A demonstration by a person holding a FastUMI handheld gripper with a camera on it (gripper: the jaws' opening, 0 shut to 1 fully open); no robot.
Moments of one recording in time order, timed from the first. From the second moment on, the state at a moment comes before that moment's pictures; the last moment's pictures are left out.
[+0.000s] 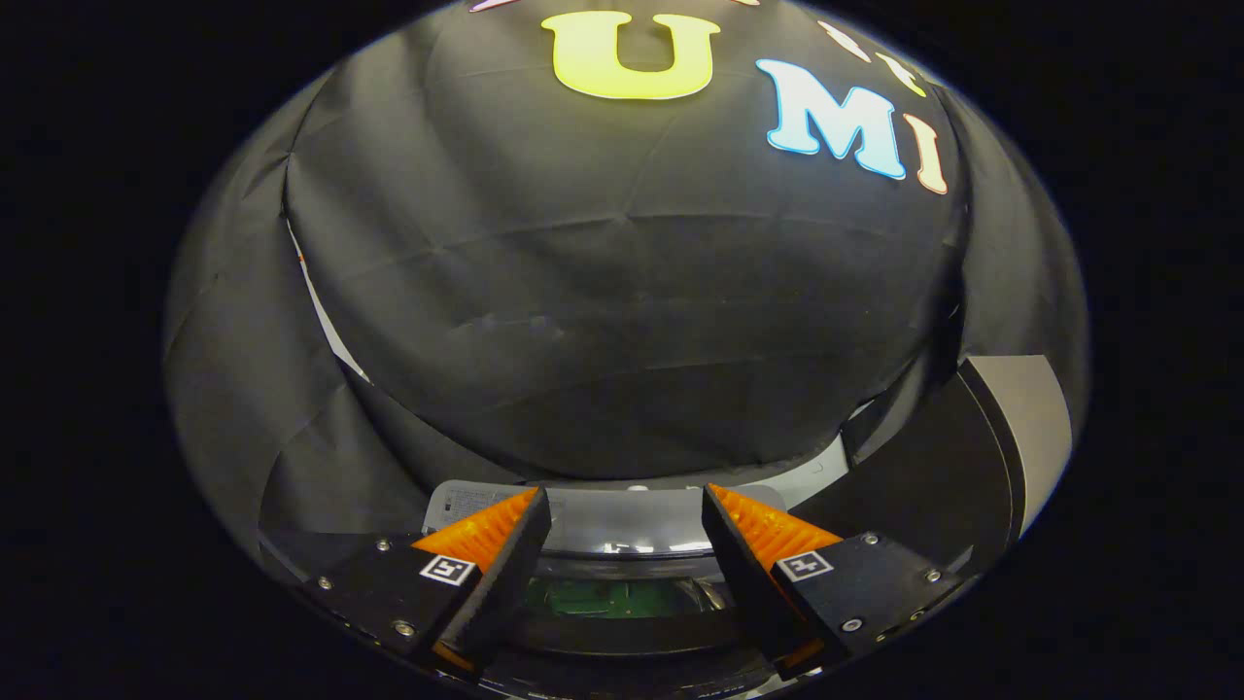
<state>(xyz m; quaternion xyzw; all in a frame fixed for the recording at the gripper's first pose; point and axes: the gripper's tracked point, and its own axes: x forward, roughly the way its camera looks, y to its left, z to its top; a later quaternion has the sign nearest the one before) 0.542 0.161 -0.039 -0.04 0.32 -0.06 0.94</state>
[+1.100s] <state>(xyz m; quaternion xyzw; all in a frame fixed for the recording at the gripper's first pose) 0.420 0.172 -0.135 -0.06 0.37 -0.06 0.93</state>
